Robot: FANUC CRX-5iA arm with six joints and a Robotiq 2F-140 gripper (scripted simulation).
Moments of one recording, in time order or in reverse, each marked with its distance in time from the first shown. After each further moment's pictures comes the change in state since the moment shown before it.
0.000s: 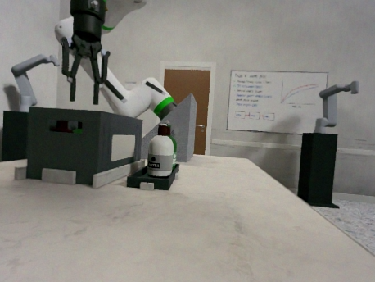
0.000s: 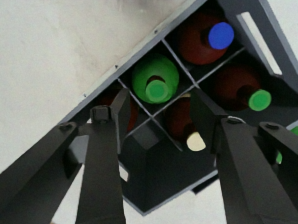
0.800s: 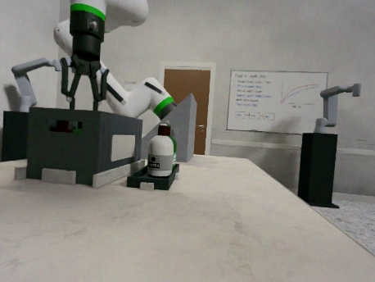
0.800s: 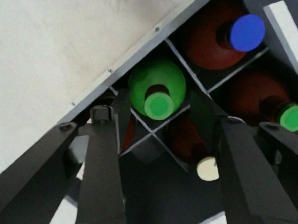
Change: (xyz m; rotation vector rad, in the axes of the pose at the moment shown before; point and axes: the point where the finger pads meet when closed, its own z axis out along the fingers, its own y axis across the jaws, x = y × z) arm 0.000 0.000 0.055 0.000 0.000 0.000
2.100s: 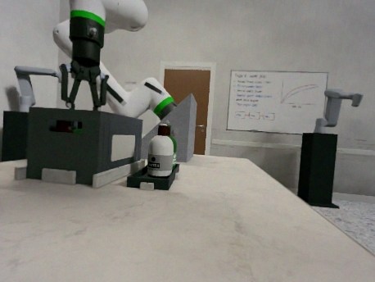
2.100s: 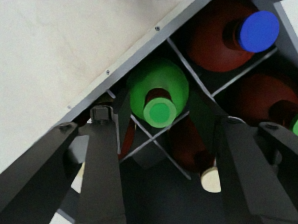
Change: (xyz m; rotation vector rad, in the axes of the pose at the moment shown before) arm 0.000 0.000 0.017 0.000 0.000 0.000
